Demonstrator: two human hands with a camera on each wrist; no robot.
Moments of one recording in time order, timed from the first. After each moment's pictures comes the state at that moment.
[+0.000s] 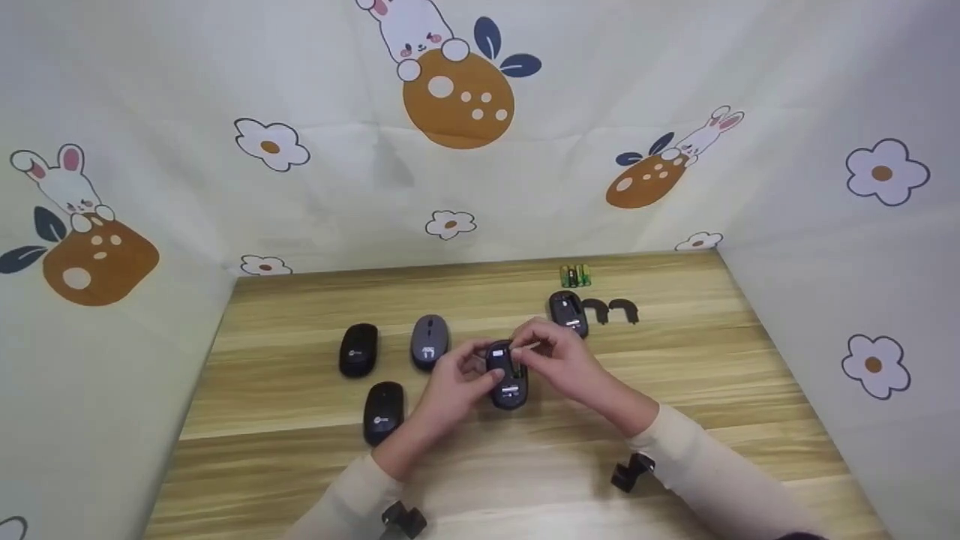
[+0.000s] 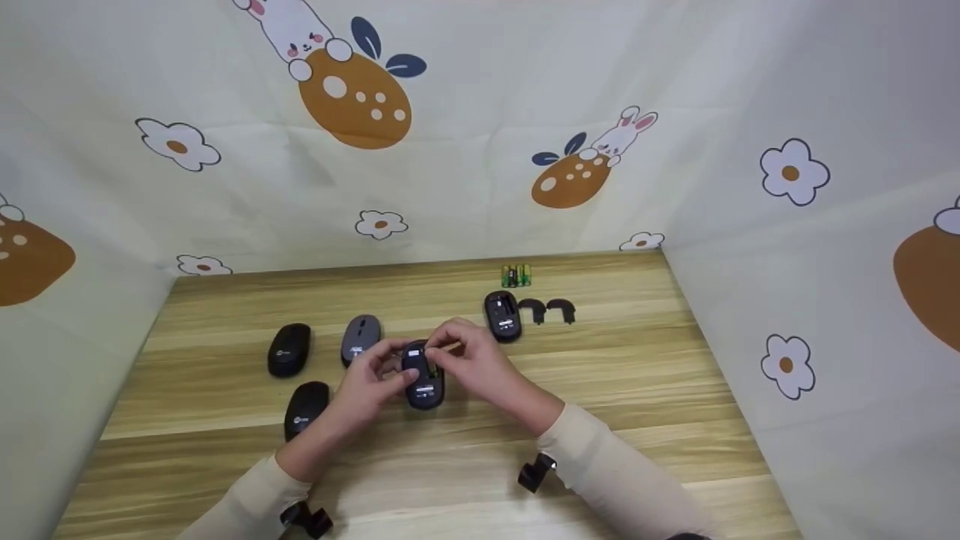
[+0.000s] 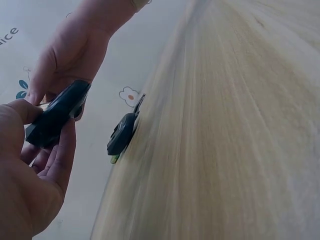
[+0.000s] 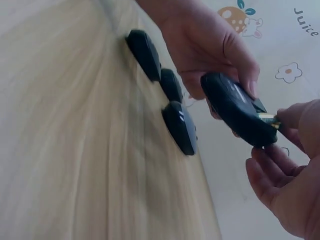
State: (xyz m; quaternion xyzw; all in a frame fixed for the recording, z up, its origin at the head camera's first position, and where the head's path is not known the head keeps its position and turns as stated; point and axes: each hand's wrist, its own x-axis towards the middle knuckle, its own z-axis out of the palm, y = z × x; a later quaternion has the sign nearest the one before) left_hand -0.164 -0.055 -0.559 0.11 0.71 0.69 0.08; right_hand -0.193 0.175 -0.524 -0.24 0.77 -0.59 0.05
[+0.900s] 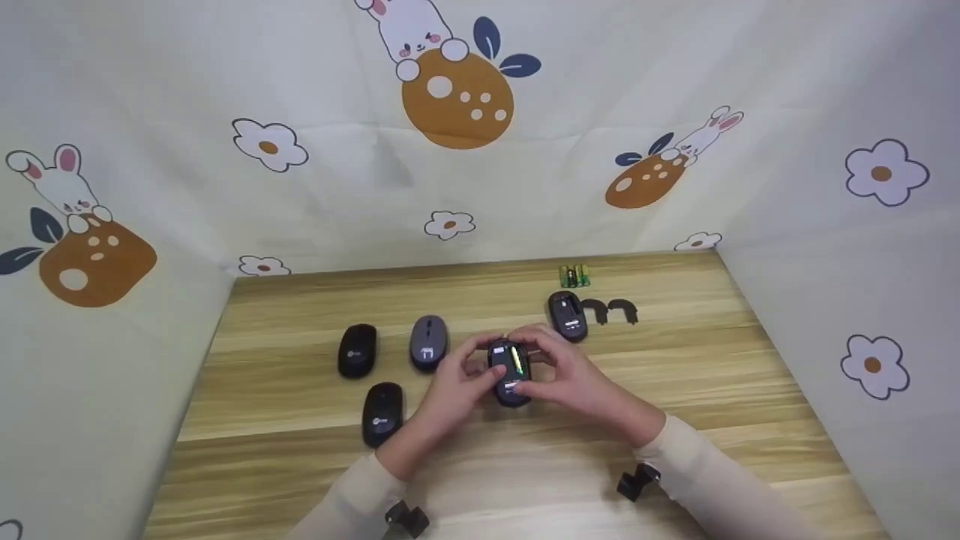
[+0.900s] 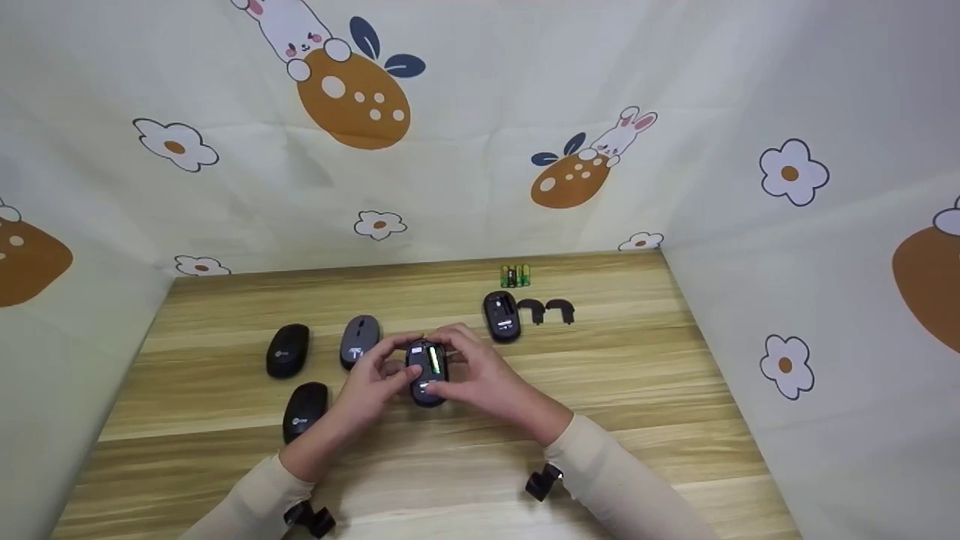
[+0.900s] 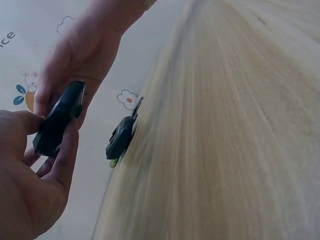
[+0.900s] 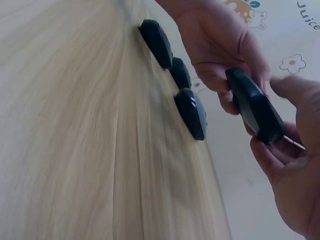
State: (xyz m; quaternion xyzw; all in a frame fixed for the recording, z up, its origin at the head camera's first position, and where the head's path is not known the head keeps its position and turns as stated) left_hand -0.165 -0.050 -0.559 0.11 0.70 0.70 0.09; right_hand -0.186 0.190 -0.542 -0.32 0.77 -0.55 0.06
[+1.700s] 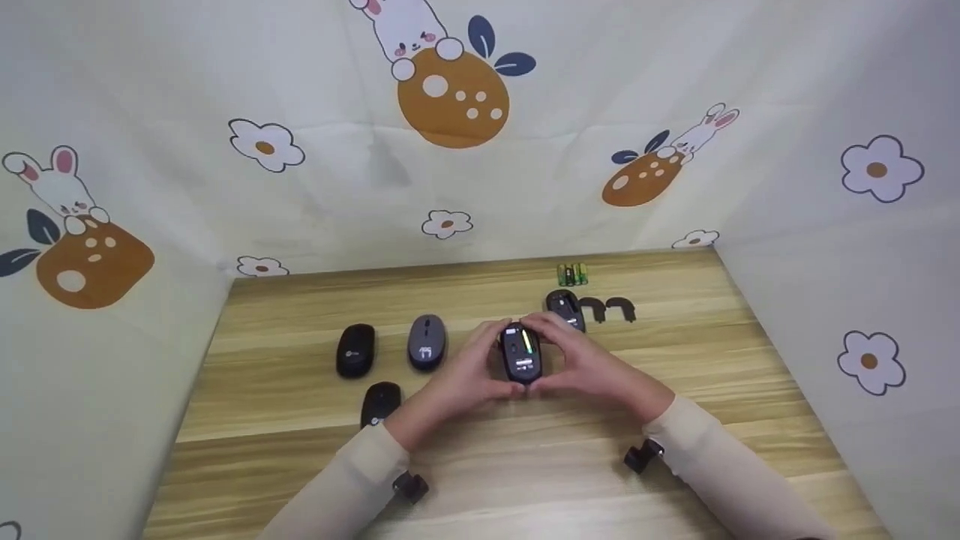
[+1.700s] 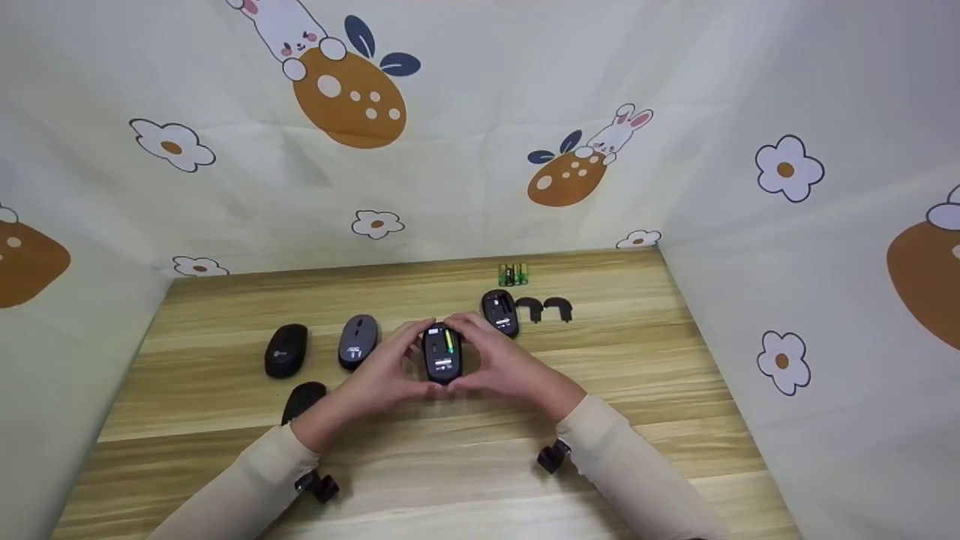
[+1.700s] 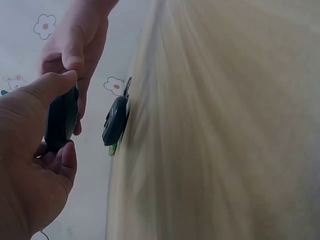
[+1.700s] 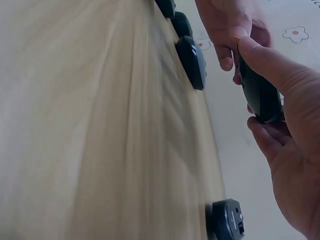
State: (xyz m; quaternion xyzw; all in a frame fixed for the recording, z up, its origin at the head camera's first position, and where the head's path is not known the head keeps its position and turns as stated) left_hand -0.192 -0.042 -0.553 0.24 0.85 0.47 0.08; right_hand -0.213 0.223 -0.542 -0.34 0.84 -0.41 0.08
